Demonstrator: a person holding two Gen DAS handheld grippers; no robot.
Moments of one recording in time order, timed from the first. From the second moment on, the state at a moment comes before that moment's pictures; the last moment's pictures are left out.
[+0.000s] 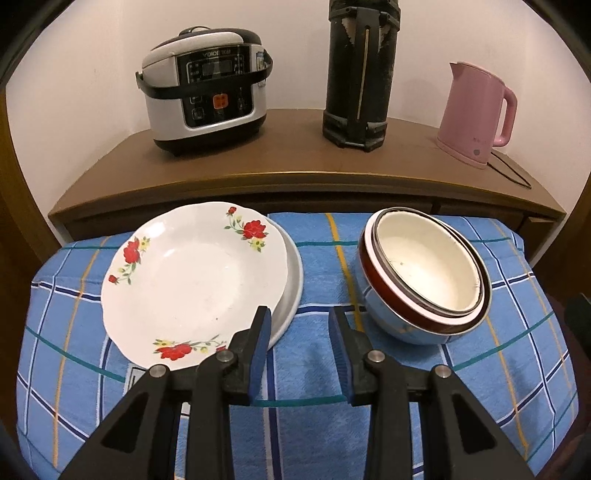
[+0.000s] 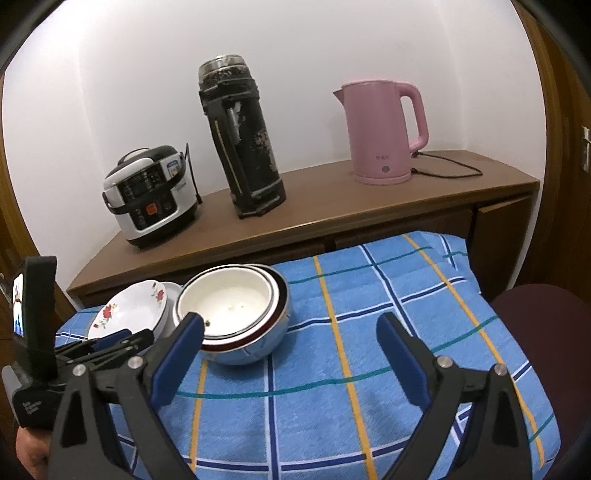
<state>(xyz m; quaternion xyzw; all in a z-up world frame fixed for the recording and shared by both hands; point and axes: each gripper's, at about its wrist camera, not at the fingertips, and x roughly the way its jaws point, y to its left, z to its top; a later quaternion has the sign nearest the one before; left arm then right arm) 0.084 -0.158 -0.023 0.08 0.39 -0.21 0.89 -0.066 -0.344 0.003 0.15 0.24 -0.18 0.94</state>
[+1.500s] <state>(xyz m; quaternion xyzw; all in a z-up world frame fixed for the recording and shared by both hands) 0.152 -0.183 -0.021 -0.06 0.43 -0.28 0.86 0.028 -0.381 -0.046 0.20 0.34 -0.11 0.91</state>
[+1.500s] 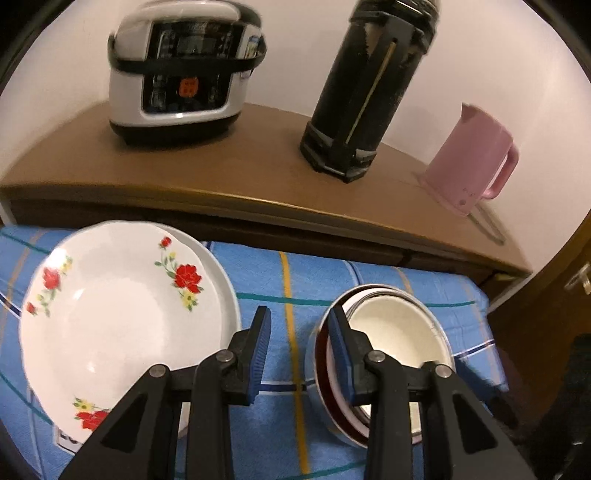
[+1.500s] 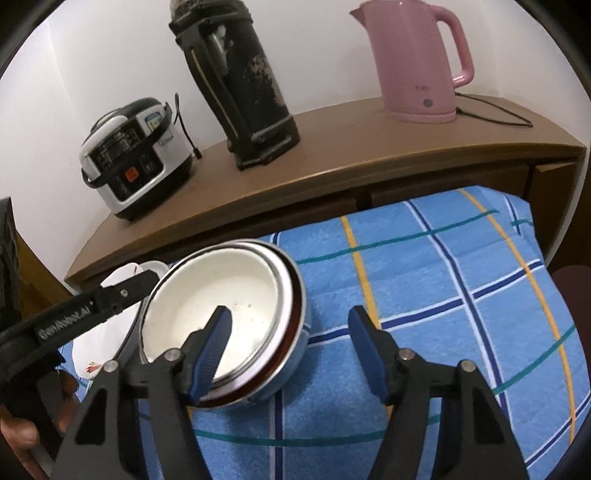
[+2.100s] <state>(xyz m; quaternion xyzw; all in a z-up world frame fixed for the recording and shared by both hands) 0.149 -0.214 -0.048 -0.03 0.48 -0.31 0.82 0.037 -0.382 -0.055 0.23 0.35 -0.08 0.90</state>
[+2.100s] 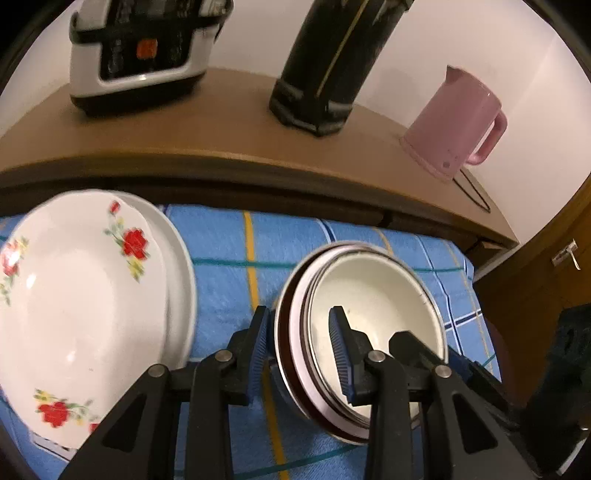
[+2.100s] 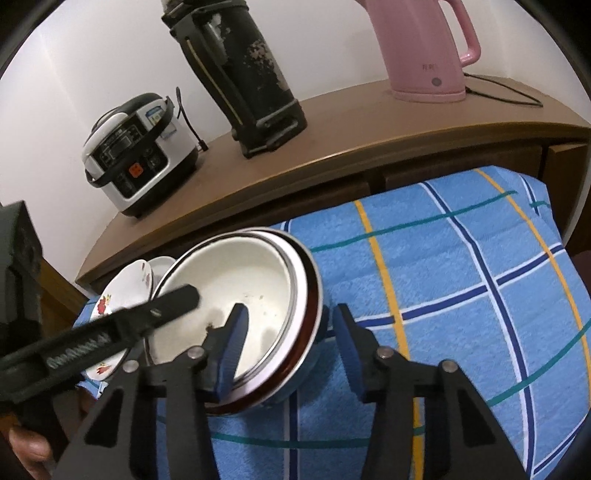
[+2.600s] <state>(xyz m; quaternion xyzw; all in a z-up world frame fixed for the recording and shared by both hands) 0.148 -0.213 -0.064 -0.05 0.50 -0.31 0.81 0.039 -0.383 -0.060 0.24 0.35 -0.09 0.90</state>
